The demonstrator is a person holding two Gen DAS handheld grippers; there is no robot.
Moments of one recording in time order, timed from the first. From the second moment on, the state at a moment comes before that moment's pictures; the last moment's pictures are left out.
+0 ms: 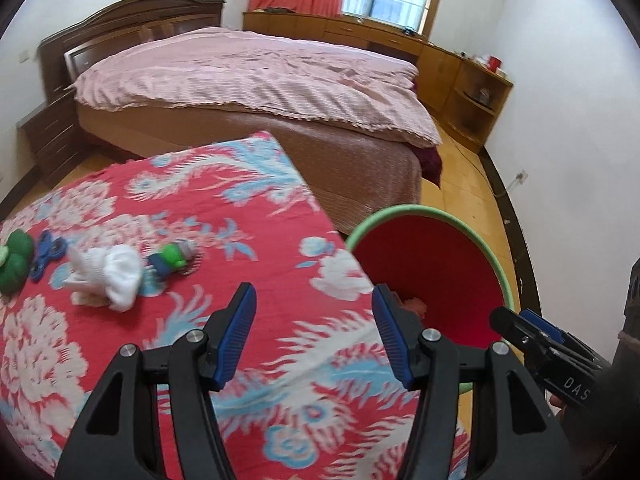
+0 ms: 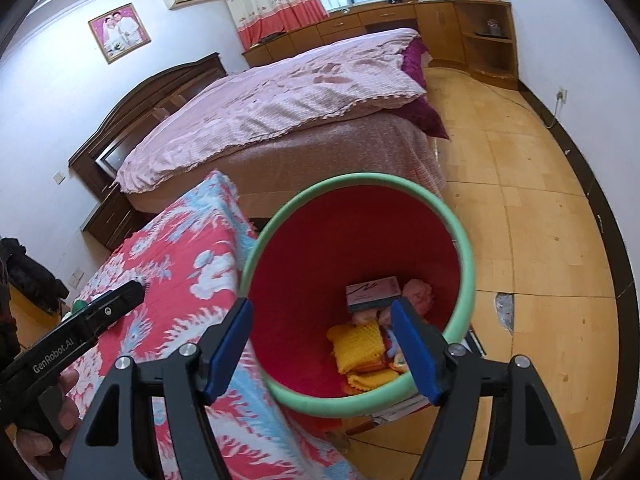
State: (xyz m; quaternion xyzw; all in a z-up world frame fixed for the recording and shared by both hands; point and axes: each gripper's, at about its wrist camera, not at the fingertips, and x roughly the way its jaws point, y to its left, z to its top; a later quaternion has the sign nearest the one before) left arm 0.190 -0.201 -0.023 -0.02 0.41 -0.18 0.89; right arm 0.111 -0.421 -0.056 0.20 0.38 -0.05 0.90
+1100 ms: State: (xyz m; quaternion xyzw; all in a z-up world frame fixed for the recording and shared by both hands) left arm 0.250 -0.047 -0.065 -0.07 0.44 -0.07 0.89; right arm 0.176 -0.305 -0.050 0.16 0.42 -0.01 0.90
